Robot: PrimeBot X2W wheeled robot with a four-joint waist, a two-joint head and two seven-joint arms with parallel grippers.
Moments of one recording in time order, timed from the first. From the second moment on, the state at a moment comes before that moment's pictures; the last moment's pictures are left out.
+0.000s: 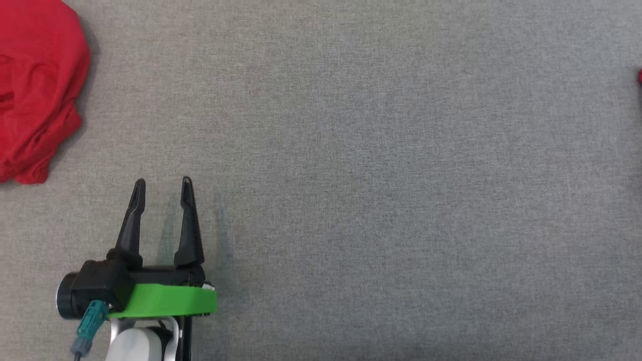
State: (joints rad) left arm -0.09 0.05 -0.10 0.01 -0.24 -0.02 -0.26; right arm -0.72 -0.80 -0.17 1.02 0.29 0.13 -0.14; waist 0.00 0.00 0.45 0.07
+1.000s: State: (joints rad) left arm 0.12 0.05 0.00 0.17 -0.24 -0.10 -0.26; right arm 0.03 -0.11 -0.07 0.18 0.09 0.13 -0.26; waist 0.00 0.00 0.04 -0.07
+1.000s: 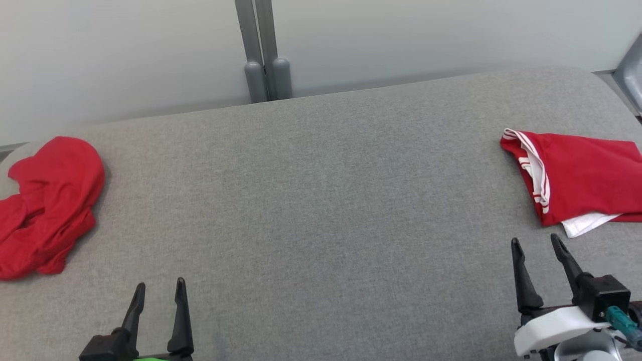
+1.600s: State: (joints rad) left arm 0.12 0.05 -0.02 0.20 -0.23 -0.11 -0.26; right arm 0.08 -0.07 -0.06 0.21 0.07 0.13 -0.26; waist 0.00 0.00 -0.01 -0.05
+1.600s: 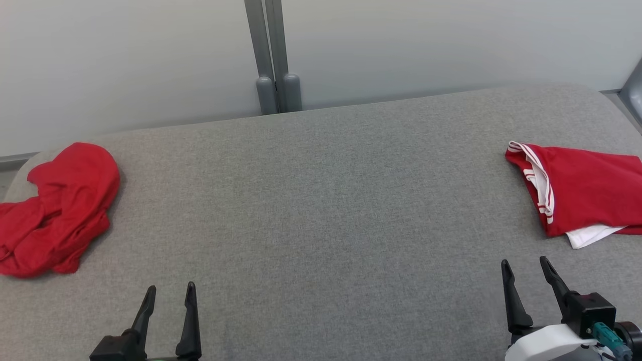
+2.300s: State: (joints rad) left arm 0.12 0.05 -0.01 0.18 -0.22 -0.11 -0.26; right arm 0.10 -0.07 0.04 0.19 0.09 0.13 -0.26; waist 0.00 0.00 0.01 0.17
